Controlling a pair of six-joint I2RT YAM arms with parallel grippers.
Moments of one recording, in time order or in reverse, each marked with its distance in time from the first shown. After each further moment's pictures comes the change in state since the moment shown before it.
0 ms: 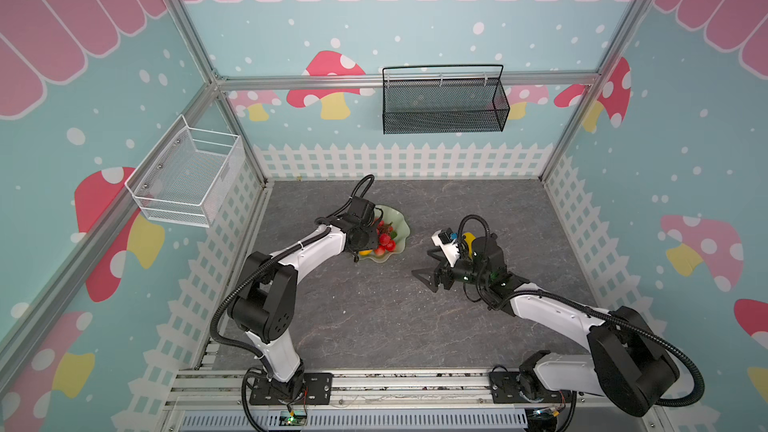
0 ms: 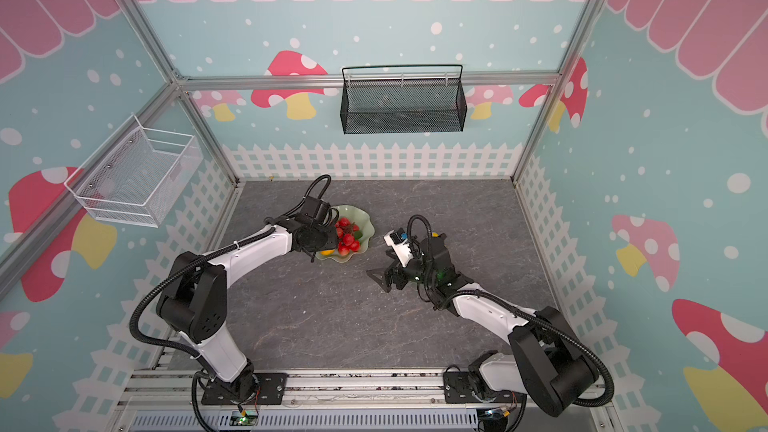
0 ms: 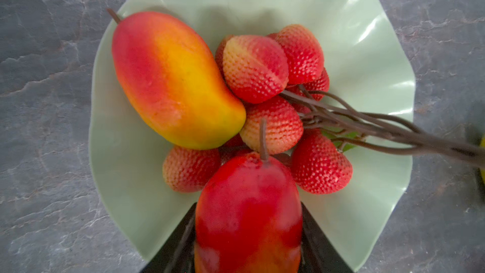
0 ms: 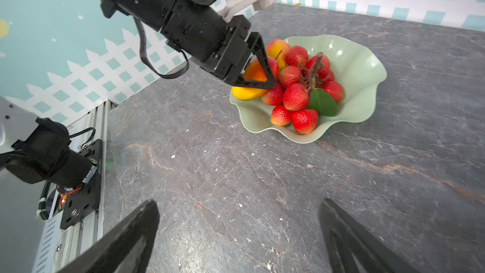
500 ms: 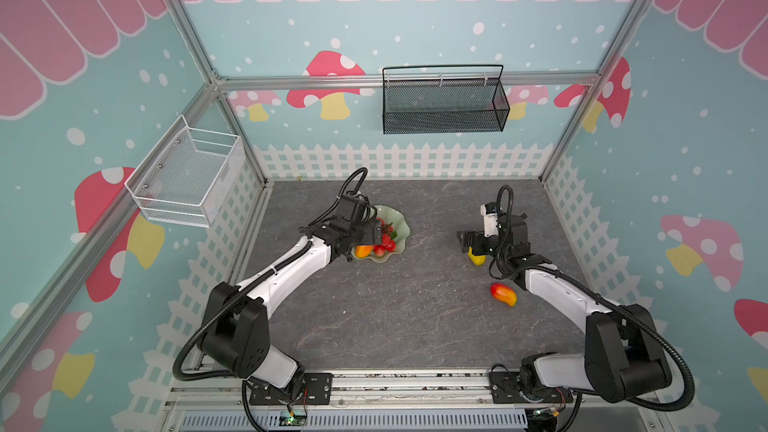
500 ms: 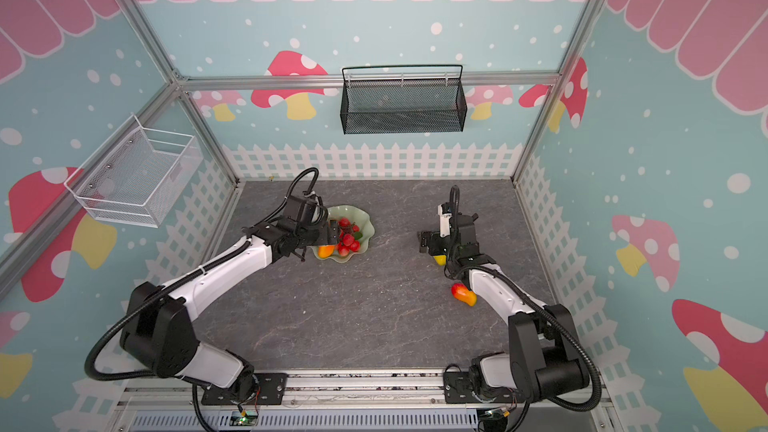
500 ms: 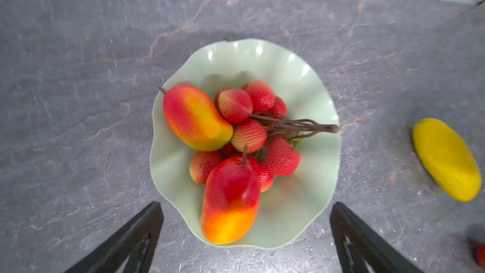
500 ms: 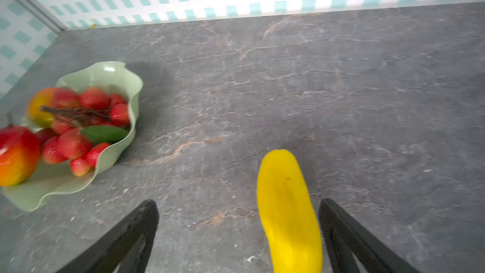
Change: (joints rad) left arm -0.060 -0.280 -0.099 0.091 -0.057 0.139; right arm -0.311 0.085 0.179 -0.280 0.439 0.043
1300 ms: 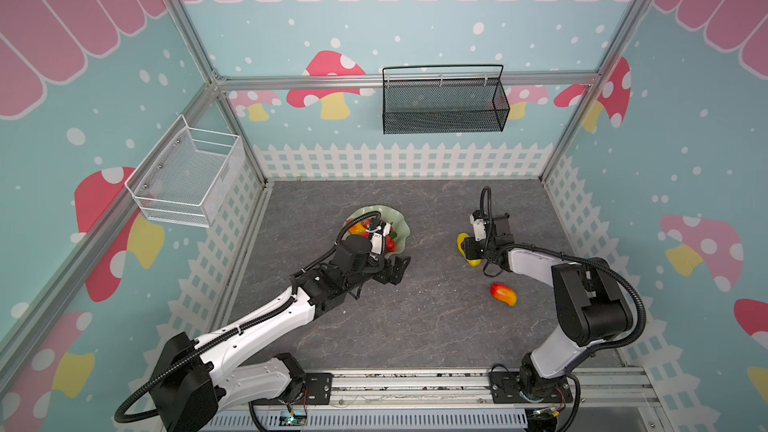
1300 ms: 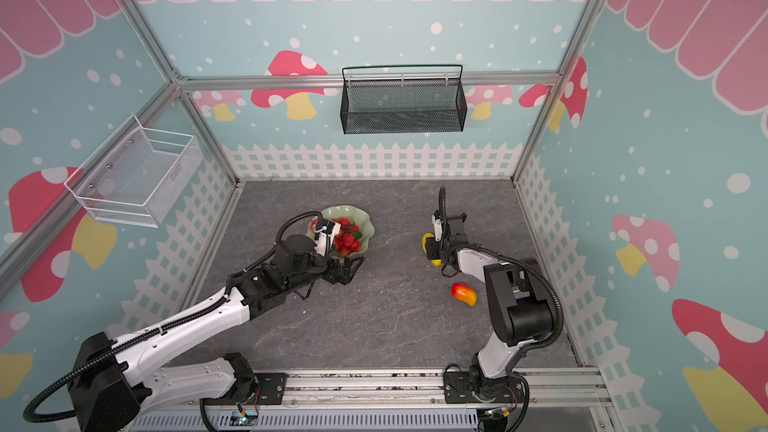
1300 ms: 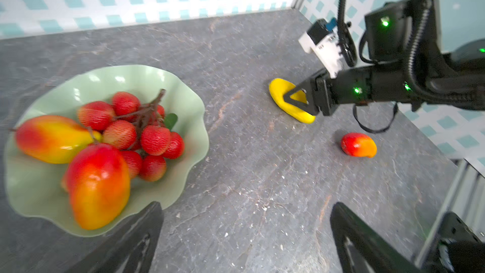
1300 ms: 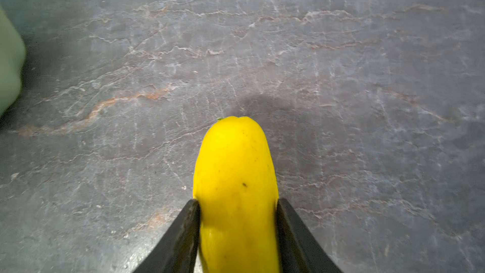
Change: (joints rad) left arm -0.253 -0.324 -0.332 0.293 0.044 0.083; right arm -0.010 0.278 0.097 -0.070 -0.039 -0.085
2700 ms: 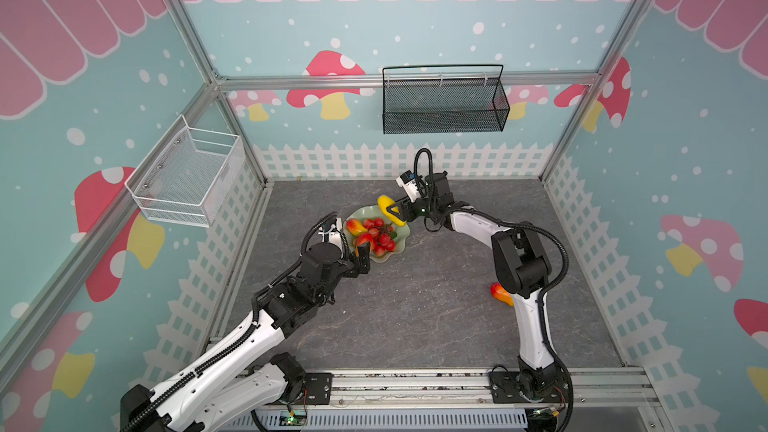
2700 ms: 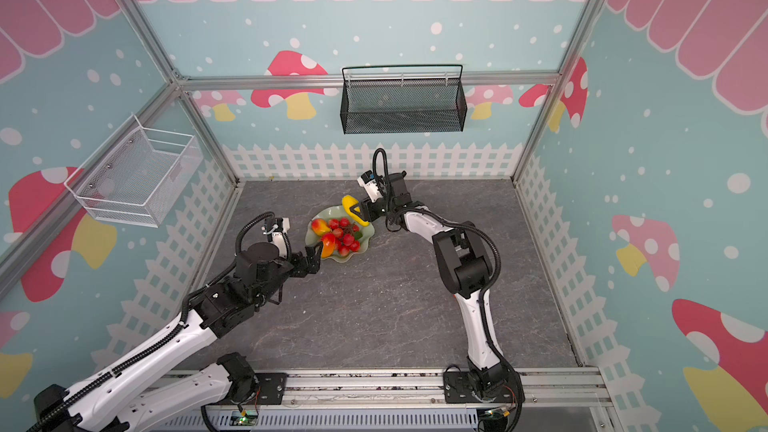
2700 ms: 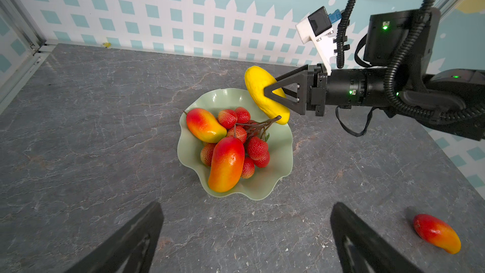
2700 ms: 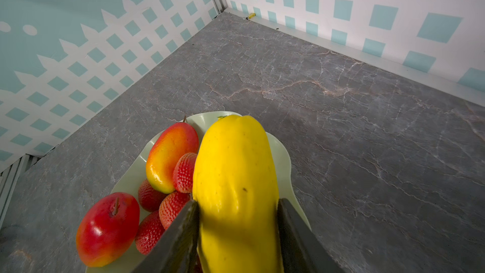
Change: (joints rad) left arm 0.077 -0.261 -0.058 -0.161 -0.295 -0.122; right arm 0.257 0.552 0.827 0.031 -0.458 -0.034
